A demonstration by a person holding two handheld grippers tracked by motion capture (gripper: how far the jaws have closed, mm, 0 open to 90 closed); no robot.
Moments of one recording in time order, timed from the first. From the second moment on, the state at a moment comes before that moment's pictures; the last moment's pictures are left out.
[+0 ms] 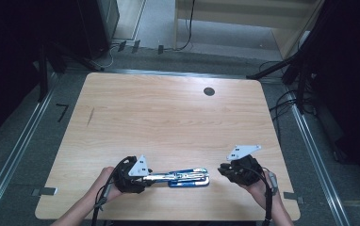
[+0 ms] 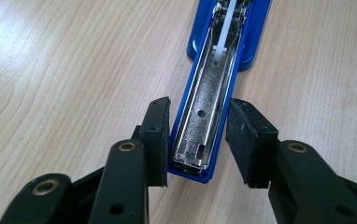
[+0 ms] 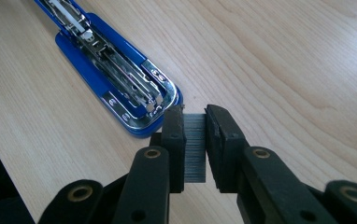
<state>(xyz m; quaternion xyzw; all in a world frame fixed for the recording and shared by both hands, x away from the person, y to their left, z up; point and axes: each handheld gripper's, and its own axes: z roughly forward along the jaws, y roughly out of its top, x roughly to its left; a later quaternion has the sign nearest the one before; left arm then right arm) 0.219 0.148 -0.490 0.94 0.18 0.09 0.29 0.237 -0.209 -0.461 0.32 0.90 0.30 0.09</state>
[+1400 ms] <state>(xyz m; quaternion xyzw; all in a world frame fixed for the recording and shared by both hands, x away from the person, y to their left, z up) 0.226 0.147 -0.487 0.94 0.19 0.09 0.29 0.261 -0.147 -0.481 0.14 0.93 0.33 0.03</state>
